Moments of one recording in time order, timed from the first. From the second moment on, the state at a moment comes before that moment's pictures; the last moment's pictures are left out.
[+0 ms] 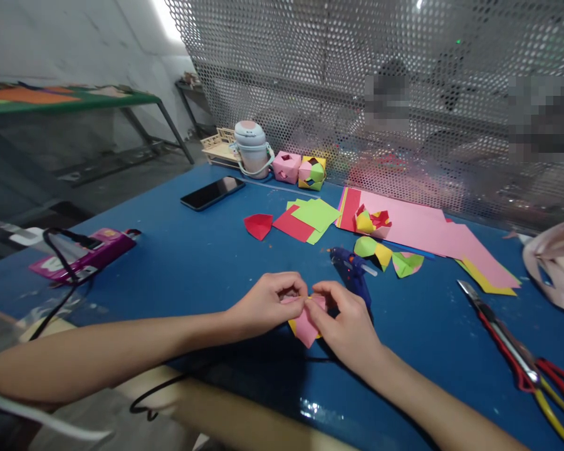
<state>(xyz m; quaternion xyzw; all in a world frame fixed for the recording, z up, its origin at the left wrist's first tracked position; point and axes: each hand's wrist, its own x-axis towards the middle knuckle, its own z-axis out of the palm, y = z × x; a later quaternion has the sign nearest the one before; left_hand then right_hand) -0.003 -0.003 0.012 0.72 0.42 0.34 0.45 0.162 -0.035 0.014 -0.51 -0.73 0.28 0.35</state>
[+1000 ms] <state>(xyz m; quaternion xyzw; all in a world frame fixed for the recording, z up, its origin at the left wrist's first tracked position) -0.004 0.003 0.011 0.60 0.38 0.42 0.56 0.165 -0.030 0.011 -0.53 -0.73 0.23 0.36</state>
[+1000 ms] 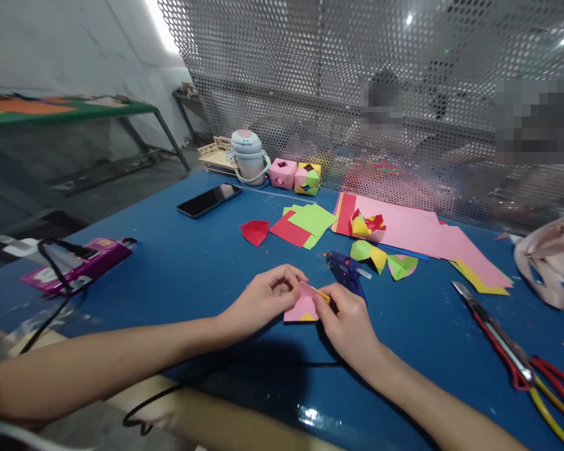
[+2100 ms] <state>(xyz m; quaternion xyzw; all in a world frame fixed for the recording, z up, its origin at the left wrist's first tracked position) 0.001 0.001 0.010 0.54 0.44 0.38 0.60 0.166 -0.027 0.007 -0.47 -0.75 0.19 0.42</state>
